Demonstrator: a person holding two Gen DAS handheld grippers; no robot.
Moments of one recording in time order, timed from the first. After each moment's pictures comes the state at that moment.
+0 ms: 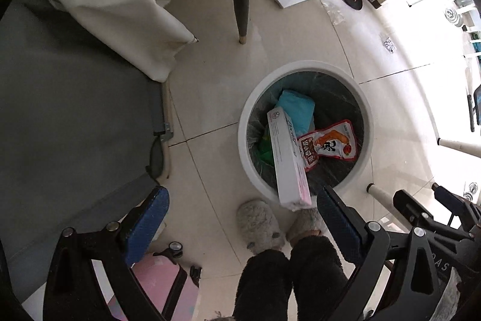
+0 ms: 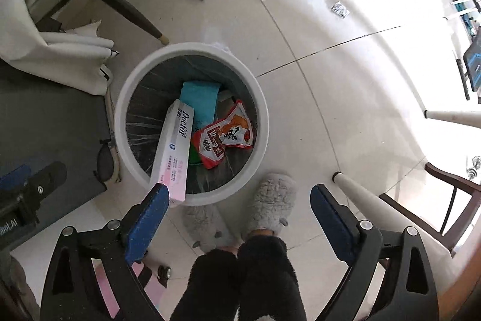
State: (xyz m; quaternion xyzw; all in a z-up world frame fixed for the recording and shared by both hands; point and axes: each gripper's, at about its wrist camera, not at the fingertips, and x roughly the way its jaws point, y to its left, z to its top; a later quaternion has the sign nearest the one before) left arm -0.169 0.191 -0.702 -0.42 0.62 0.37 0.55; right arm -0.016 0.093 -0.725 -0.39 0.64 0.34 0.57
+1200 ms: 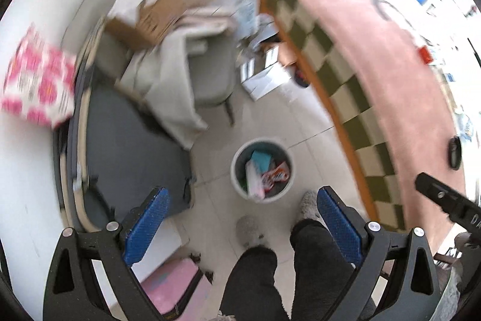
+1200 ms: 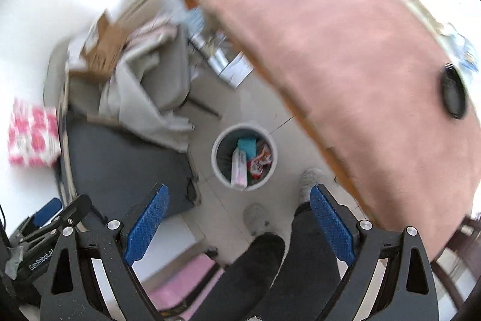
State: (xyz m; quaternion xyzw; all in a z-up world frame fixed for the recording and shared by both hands) left arm -0.118 0.132 -0.303 -0.32 0.53 0.41 0.67; right arm 0.064 0.003 -0.296 -0.18 0.63 0.37 0.66
